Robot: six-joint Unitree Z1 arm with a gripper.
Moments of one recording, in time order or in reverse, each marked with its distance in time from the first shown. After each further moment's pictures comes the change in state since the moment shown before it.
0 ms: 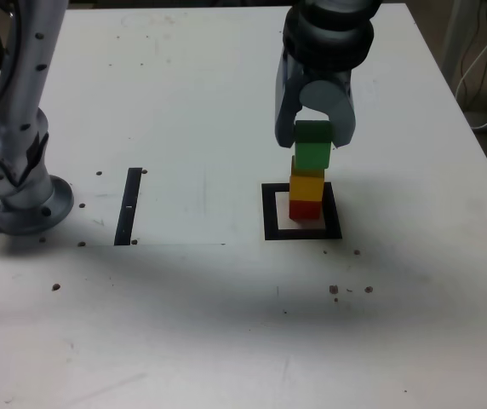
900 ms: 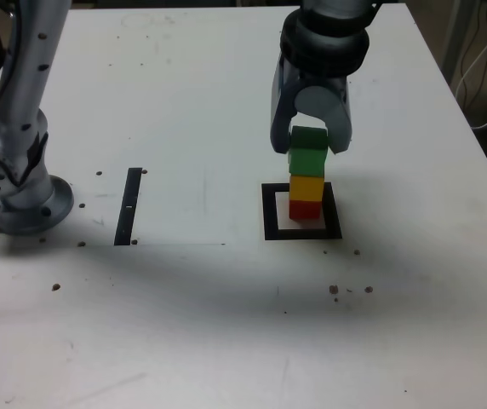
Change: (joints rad) arm 0.023 0.011 0.024 0.002 -0.041 0.035
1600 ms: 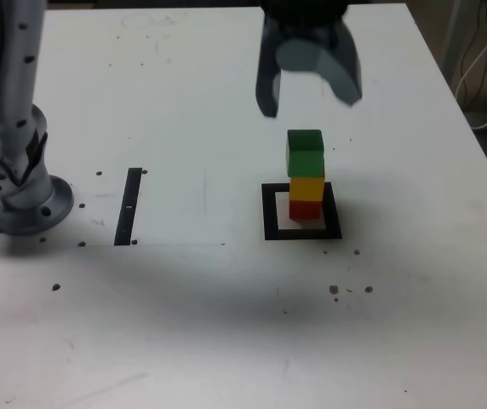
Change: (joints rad) arm 0.017 -0.145 -0.025 0.058 0.020 0.080
